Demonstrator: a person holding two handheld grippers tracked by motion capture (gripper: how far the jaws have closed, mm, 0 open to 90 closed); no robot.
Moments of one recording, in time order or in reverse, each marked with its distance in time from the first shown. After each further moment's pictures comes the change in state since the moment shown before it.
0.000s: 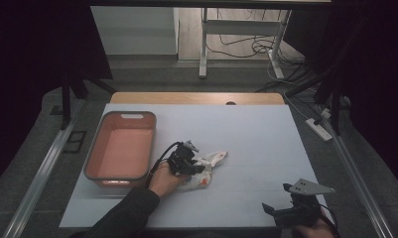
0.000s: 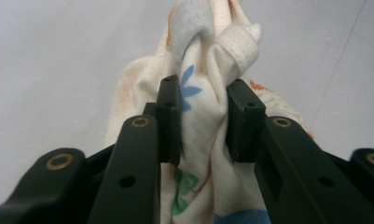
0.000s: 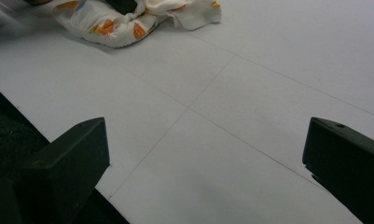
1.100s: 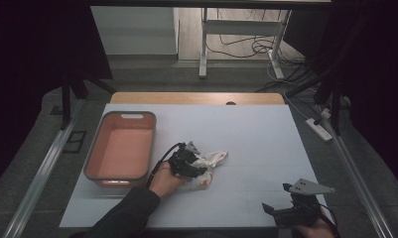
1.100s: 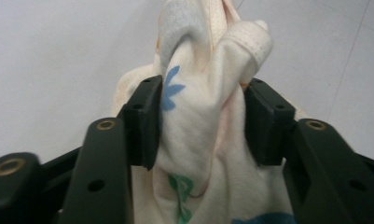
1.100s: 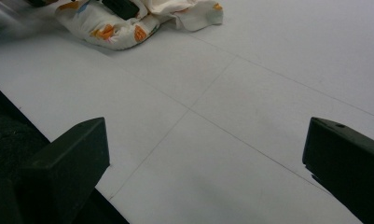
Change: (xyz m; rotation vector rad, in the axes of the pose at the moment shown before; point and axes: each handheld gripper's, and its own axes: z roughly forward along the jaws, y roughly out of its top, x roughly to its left) left arm -0.004 0.000 0.000 -0.042 0.045 0.080; right arm 0.000 0.000 0.000 -0.004 0.006 0.001
